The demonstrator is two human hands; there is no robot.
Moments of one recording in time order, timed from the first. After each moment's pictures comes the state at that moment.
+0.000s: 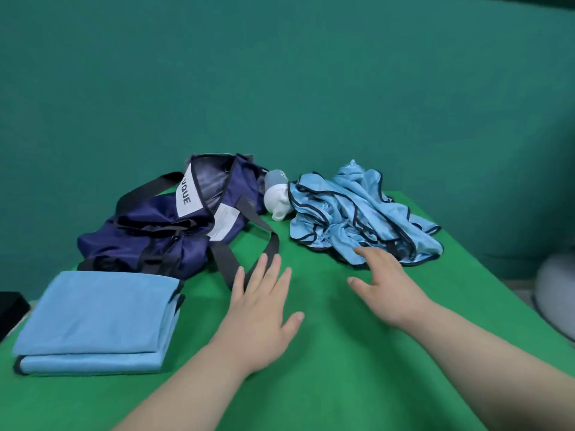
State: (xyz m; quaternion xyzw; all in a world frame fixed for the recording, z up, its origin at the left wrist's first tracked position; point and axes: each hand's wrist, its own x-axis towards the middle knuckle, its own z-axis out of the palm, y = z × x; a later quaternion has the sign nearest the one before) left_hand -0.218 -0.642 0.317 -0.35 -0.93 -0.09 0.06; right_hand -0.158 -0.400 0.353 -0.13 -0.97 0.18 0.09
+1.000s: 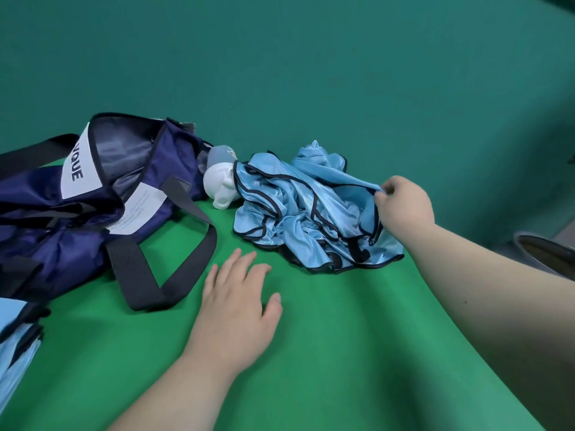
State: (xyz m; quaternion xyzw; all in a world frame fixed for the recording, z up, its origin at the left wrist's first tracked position) left_hand -0.252 -0.545 0.279 -0.30 -0.91 -0.27 0.10; right_hand -0.255 -0.241 0.393 -0.32 -0.89 0.15 0.28
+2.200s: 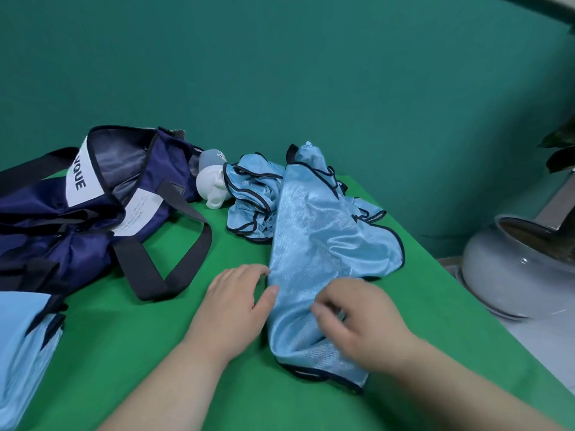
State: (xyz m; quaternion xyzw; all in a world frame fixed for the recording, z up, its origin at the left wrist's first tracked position) left_hand -0.239 -0.556 0.290 -0.36 -0.88 -0.31 0.05; right_hand -0.105 -0.380 0.334 0.02 -0.96 0.16 0.21
